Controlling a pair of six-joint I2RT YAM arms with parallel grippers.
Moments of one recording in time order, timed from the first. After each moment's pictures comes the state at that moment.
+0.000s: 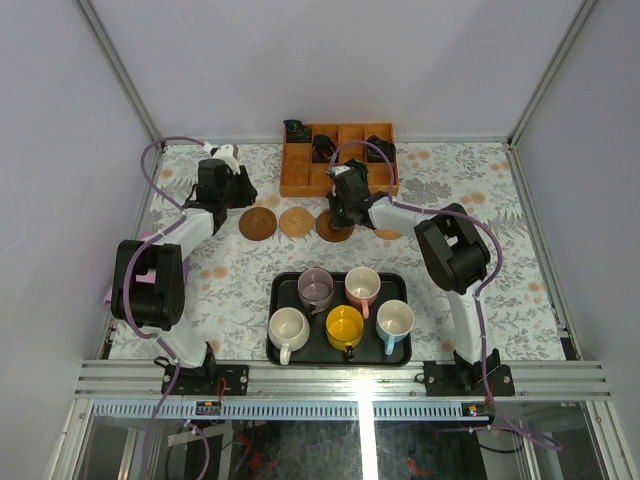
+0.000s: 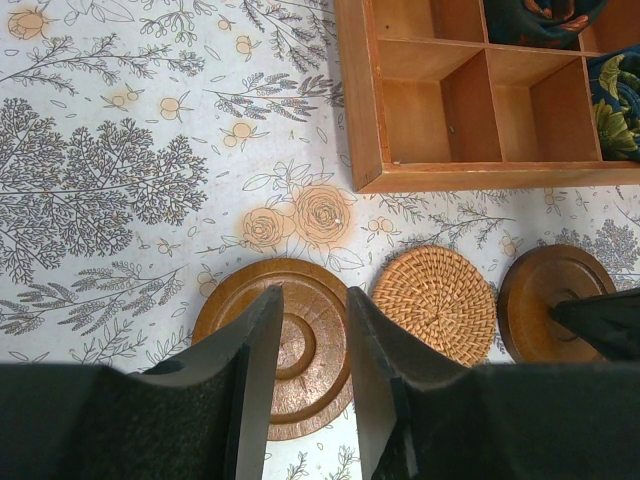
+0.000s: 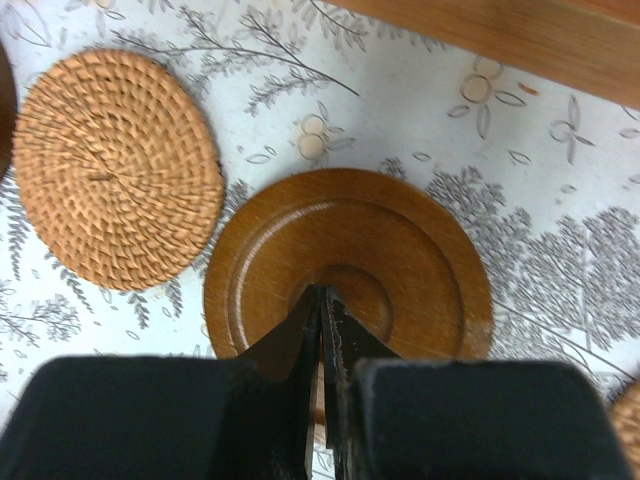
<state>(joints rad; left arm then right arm) -0.07 1.67 1.03 0.12 0.17 -0.24 0.60 2.16 1.49 -0.16 -0.03 0.30</state>
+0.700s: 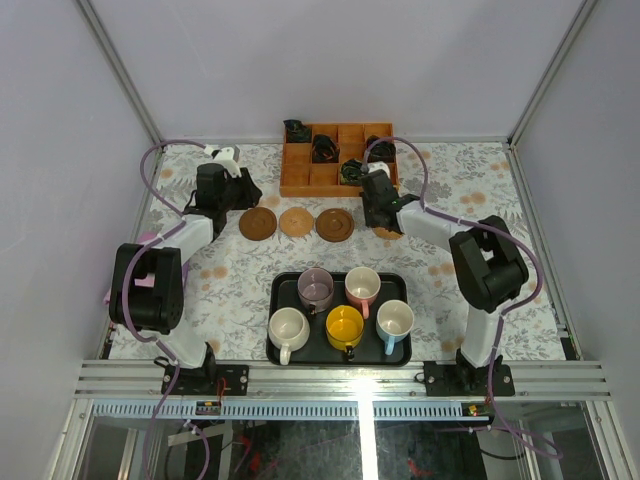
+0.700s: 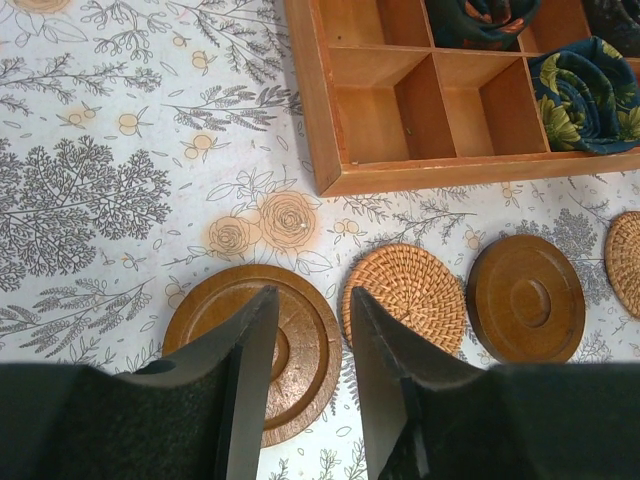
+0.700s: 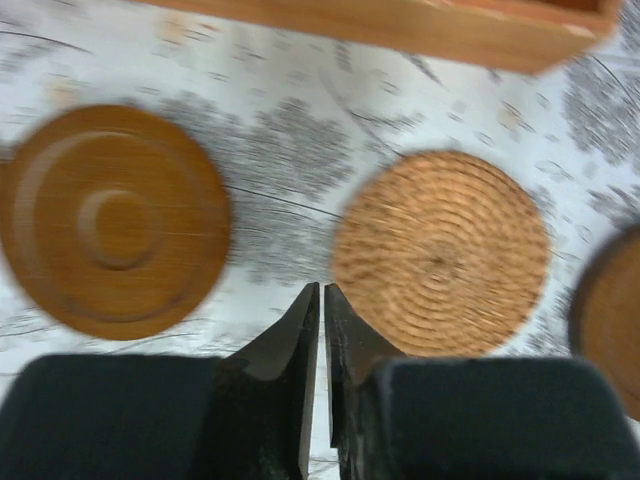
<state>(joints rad) -0.07 1.65 0.97 0.22 0.24 -0.25 0.55 1.89 1.28 -0.22 0.26 0.25</state>
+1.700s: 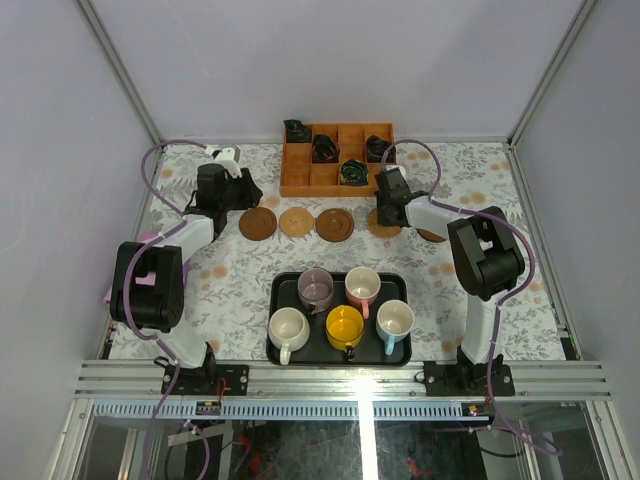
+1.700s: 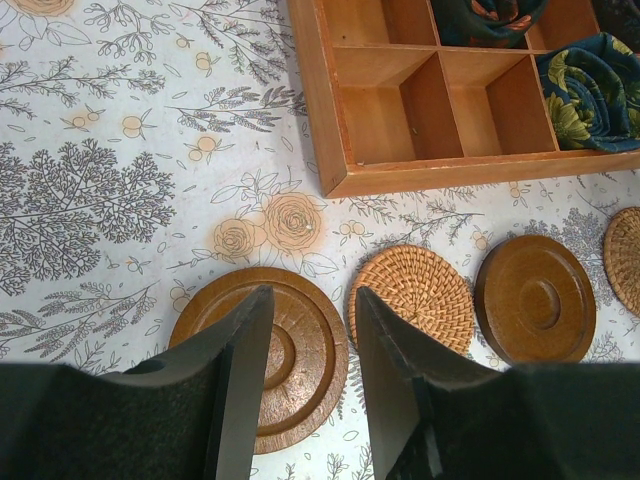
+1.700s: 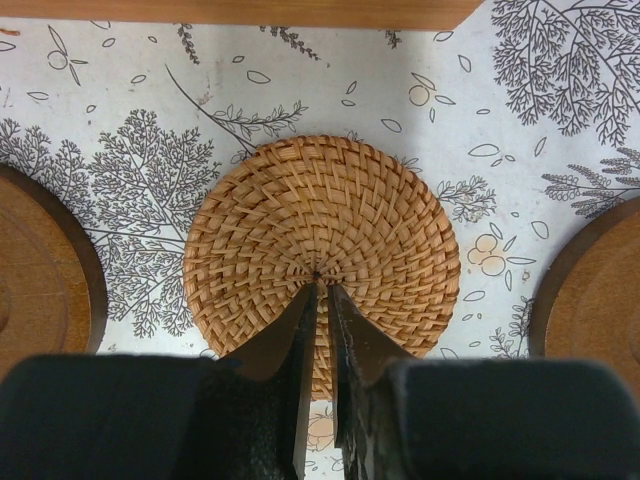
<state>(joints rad) -0.07 1.66 0.96 0.24 0.24 -0.24 0.42 1.98 1.27 -0.24 0.21 0.30</state>
